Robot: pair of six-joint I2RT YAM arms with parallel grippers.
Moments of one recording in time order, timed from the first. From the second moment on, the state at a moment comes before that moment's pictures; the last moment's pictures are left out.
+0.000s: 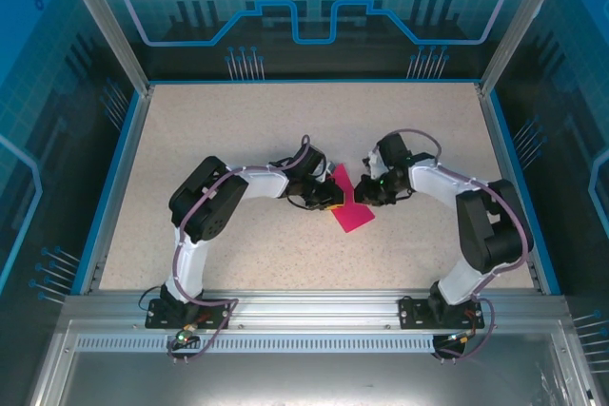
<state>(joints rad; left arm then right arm) -0.63 2.08 1.21 -0.09 0.60 -0.85 0.32 1.66 0.95 -0.58 -0.47 0.37</state>
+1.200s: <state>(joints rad) -0.41 2.14 1.38 -0.31 0.55 -0.66 0.33 1.71 0.88 -0.54 -0.42 0.38</state>
